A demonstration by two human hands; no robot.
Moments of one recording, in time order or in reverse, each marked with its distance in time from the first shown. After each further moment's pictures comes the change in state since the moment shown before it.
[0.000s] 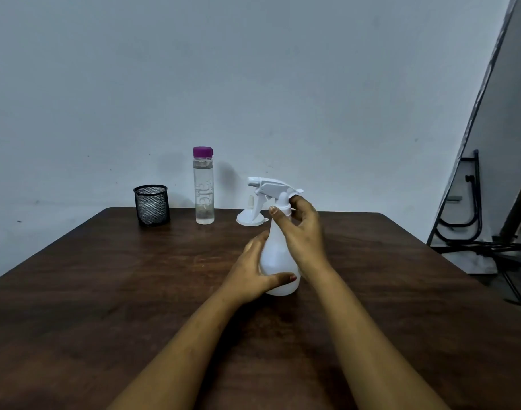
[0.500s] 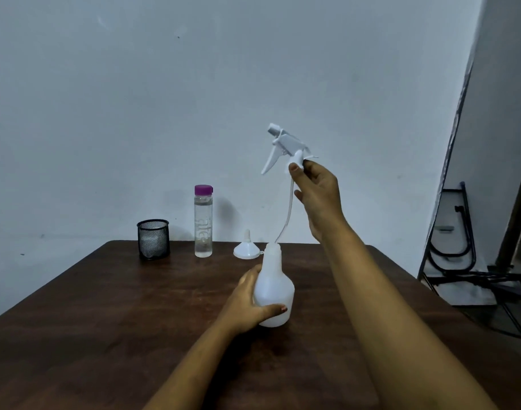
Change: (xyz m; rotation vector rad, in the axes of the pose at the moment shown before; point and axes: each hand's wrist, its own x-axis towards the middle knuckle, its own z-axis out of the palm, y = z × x) left_hand 0.001 0.008 -0.005 0.058 -0.040 -0.119; right_hand 0.059 -0.118 -0.027 0.159 -0.040 -0.061
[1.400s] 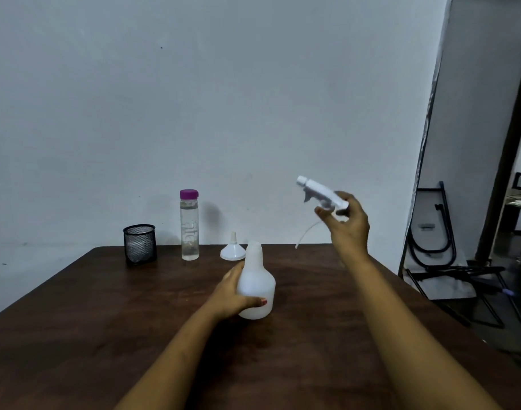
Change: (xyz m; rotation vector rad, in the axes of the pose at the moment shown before) left_hand 0.006 0.019 -0.009 -0.002 -0.057 -0.058; right_hand -0.023 0.041 -0.092 -0.223 0.291 -0.168
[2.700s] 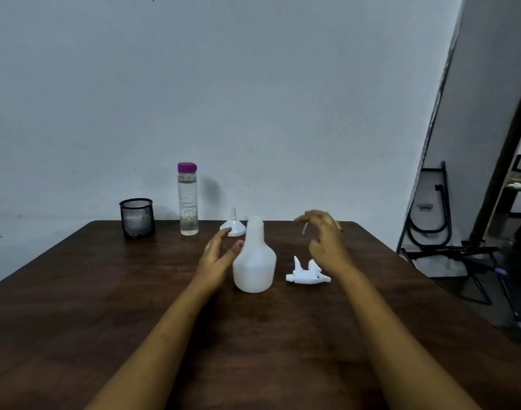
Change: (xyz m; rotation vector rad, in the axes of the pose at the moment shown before) left_hand -0.007 -0.011 -0.014 -0.253 0.305 0.037; right_hand -0.041 0.058 0.007 -0.615 -0.430 -0.066
